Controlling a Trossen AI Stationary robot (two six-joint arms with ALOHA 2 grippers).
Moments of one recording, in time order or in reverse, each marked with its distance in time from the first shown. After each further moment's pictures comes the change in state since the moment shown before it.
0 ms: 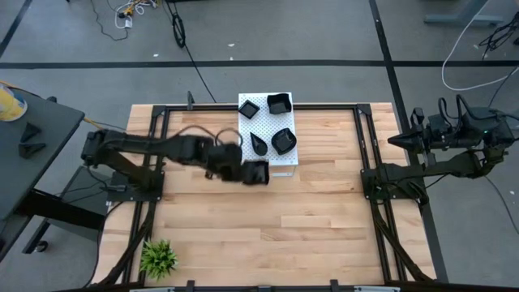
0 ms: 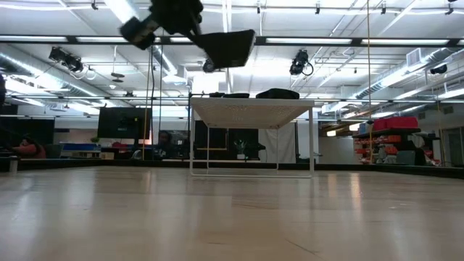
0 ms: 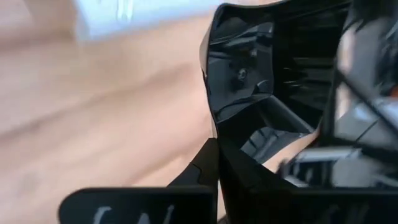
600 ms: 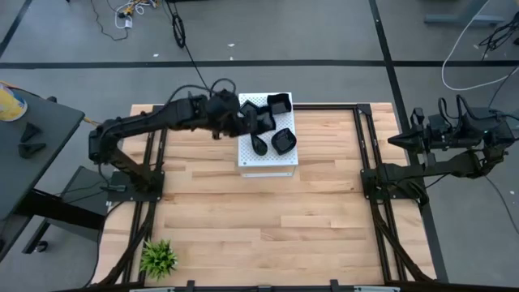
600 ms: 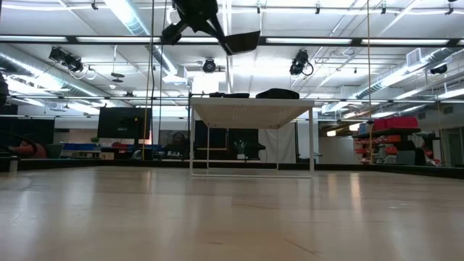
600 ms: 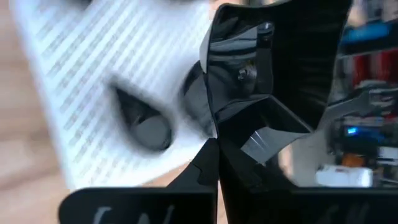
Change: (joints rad) left arm 0.303 0.047 0.243 -0.021 -0.063 0.156; right arm 0.000 0.000 0.000 0.000 0.000 0.000
